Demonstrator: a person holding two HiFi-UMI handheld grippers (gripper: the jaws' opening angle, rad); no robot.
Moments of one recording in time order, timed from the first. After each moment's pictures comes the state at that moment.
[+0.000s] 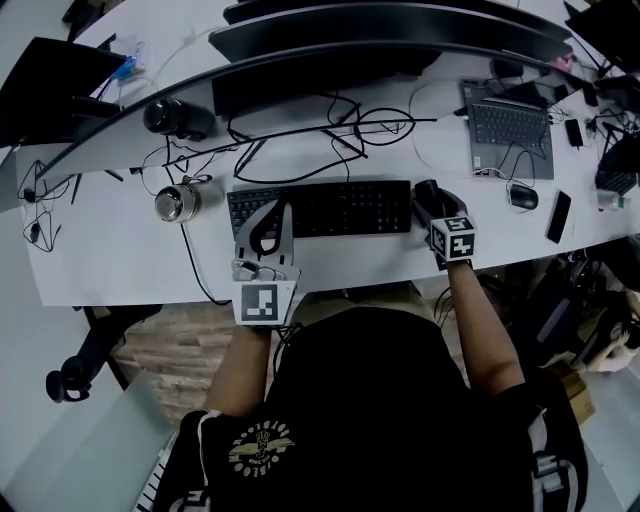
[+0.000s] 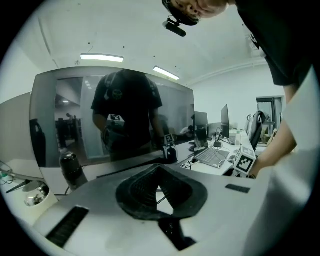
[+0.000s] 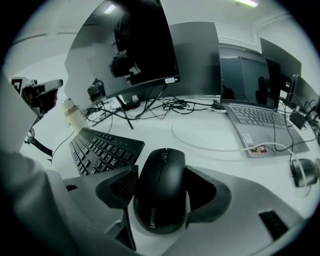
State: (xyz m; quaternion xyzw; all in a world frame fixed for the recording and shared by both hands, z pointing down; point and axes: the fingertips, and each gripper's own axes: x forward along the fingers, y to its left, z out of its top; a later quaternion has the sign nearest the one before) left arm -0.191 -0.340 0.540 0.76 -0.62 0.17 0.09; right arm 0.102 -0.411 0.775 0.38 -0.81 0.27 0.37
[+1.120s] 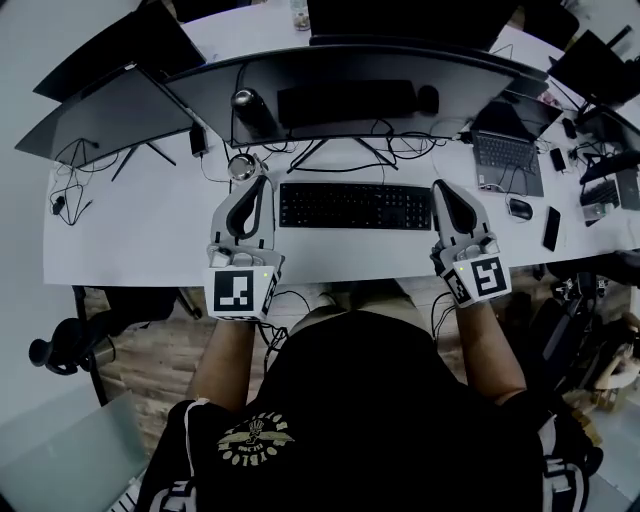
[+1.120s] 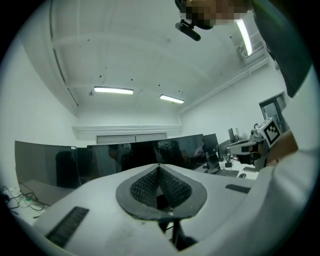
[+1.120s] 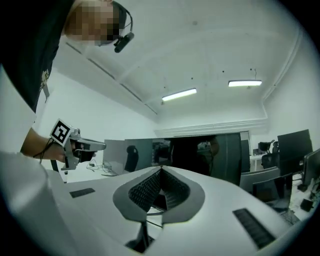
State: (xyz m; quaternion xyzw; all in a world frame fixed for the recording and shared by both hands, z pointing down) left arm -0.298 -0.233 0.363 0.73 -0.67 0.07 -0.05; right arm -0.046 -0.313 0.390 0.35 -0.93 -0.01 0.02
